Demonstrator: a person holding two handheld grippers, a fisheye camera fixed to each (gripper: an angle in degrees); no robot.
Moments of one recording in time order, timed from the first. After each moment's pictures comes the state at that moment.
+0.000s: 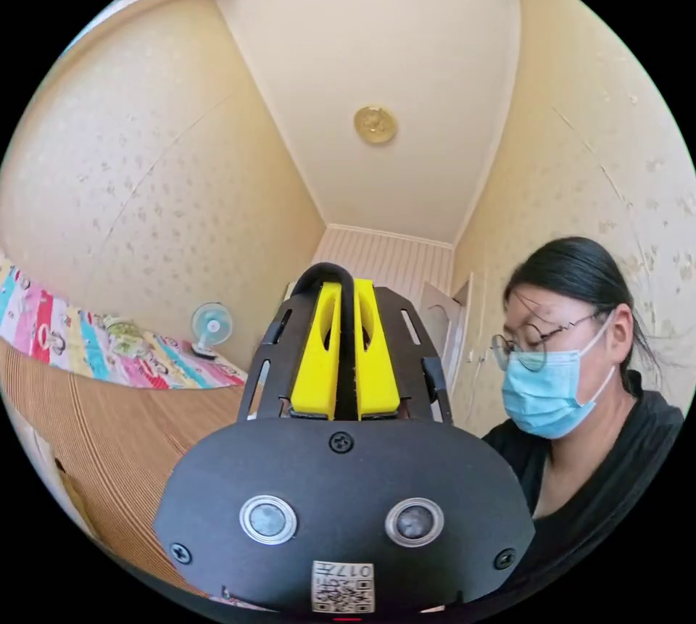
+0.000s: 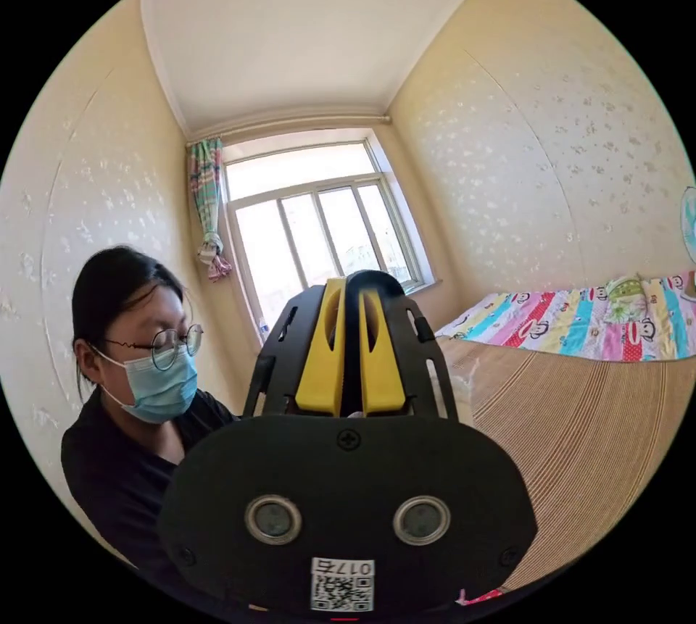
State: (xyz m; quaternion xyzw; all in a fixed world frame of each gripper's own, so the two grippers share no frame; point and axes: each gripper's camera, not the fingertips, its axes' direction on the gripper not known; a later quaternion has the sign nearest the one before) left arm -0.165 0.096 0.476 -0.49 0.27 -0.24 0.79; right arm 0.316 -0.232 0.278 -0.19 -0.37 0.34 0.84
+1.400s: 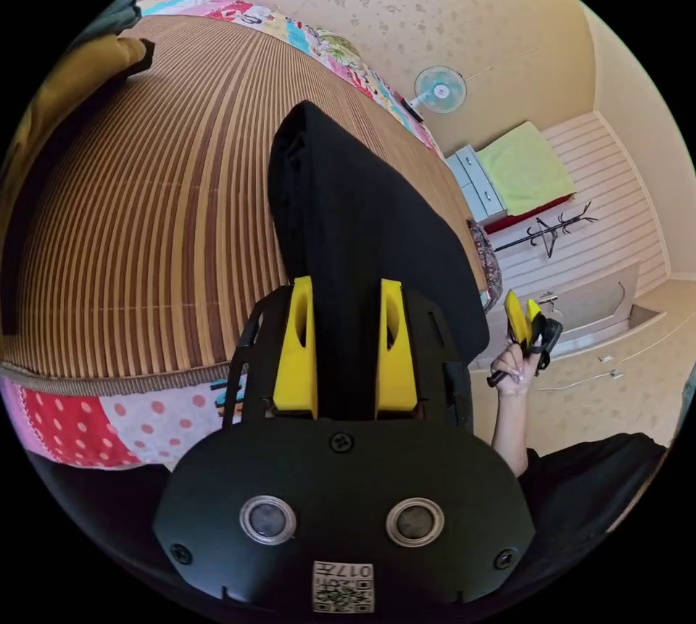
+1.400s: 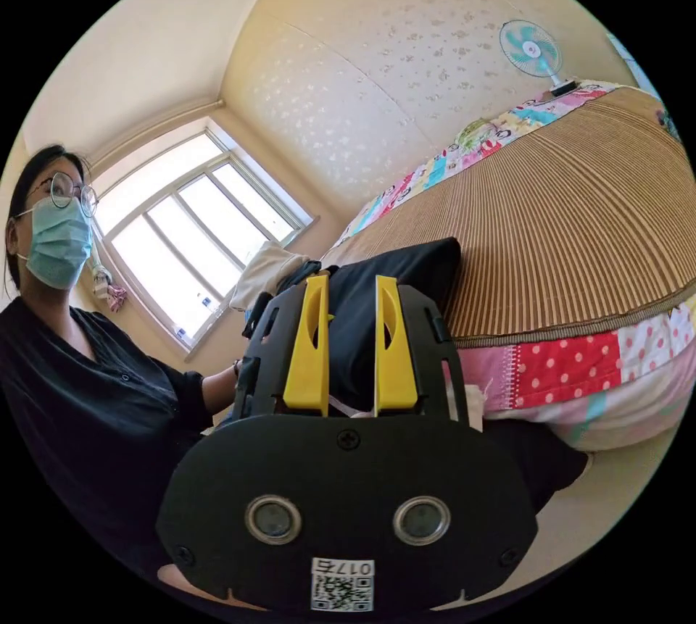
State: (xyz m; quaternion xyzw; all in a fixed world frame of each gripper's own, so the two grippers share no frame) left arm -0.253 0.513 0.273 -0.85 -0.04 -0.16 0.50; right arm 0.242 0.073 0.131 -0.31 -0.20 0.48 0.80
